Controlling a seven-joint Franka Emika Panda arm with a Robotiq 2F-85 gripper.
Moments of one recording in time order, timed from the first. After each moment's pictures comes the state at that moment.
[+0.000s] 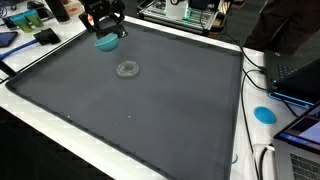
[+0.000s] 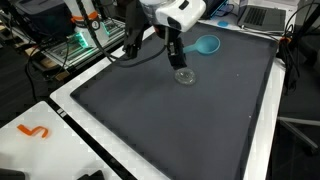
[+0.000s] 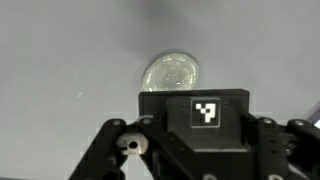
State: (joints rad) arm -0.17 0.26 -0.02 -2.03 0.43 2.18 -1.09
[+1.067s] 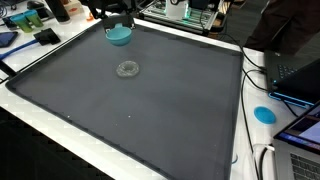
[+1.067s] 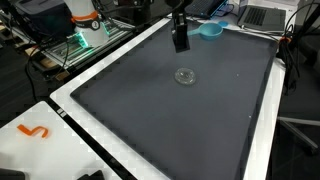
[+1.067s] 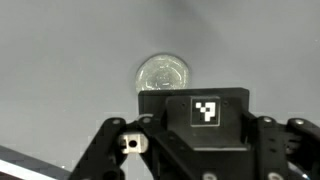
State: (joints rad) arm -0.06 0.14 0.01 -2.07 0.13 2.18 -0.82
